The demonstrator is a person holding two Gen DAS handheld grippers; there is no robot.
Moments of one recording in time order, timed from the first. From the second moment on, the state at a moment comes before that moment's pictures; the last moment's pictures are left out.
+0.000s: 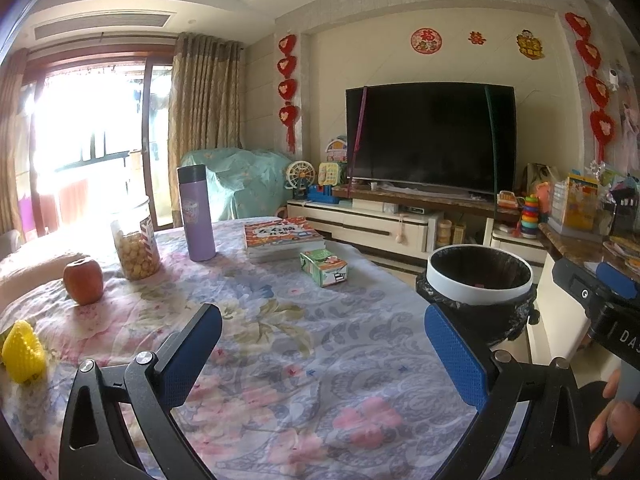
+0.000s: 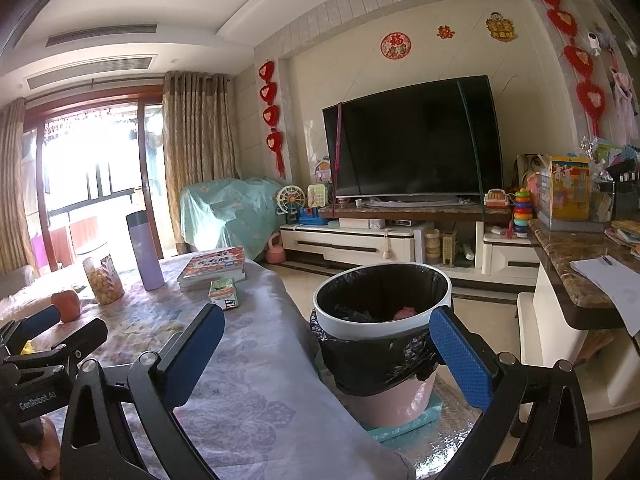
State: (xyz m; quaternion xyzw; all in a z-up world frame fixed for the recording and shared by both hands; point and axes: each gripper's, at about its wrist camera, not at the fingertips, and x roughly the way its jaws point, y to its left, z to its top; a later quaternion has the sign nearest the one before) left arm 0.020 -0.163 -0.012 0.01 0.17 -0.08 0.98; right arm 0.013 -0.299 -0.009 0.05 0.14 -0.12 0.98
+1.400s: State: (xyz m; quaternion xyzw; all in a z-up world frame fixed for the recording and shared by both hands) left arm 0.019 -0.163 -0.011 0.01 0.17 -0.08 0.98; right arm 0.014 -0.293 -0.010 0.05 0.14 -0.12 0.98
